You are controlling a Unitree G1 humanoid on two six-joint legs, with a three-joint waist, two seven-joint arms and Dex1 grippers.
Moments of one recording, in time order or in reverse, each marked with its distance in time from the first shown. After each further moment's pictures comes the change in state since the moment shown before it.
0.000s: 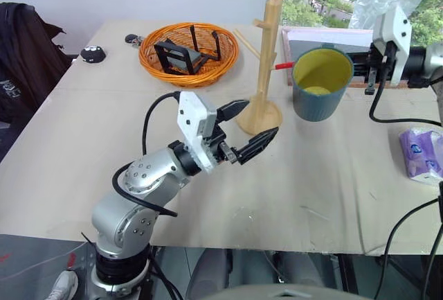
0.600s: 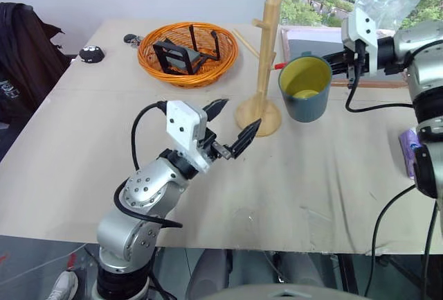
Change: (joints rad) left arm 0.087 -0.022 -0.036 -0.003 0.156 -0.140 0.140; right arm -0.259 0.173 0.077 0.498 -0.184 -0.280 0.162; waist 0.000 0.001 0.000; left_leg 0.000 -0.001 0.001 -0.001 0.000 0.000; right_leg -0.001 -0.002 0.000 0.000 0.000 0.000
